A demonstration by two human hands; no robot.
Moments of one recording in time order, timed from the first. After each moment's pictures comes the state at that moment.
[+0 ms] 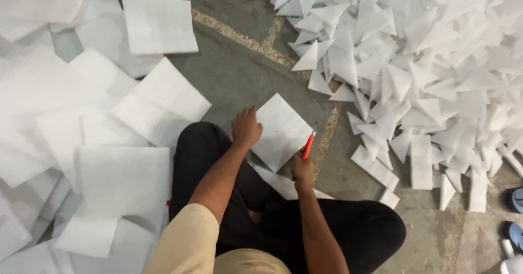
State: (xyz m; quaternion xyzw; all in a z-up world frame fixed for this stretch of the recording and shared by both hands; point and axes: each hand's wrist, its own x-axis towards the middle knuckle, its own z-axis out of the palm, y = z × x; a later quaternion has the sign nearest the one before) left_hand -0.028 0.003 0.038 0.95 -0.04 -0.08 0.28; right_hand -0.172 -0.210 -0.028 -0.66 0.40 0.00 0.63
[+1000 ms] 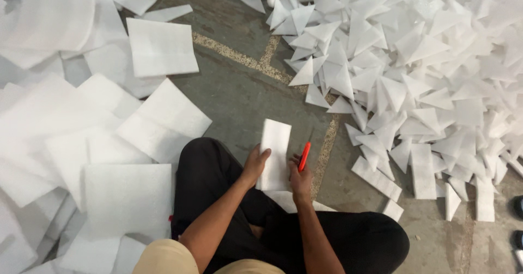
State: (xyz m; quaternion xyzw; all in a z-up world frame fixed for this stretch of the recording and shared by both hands) left_hand -0.096 -0.020 0.024 0.58 0.05 -0.21 0.78; right_hand -0.161 -0.175 0.053 -0.69 0.27 -0.02 0.67
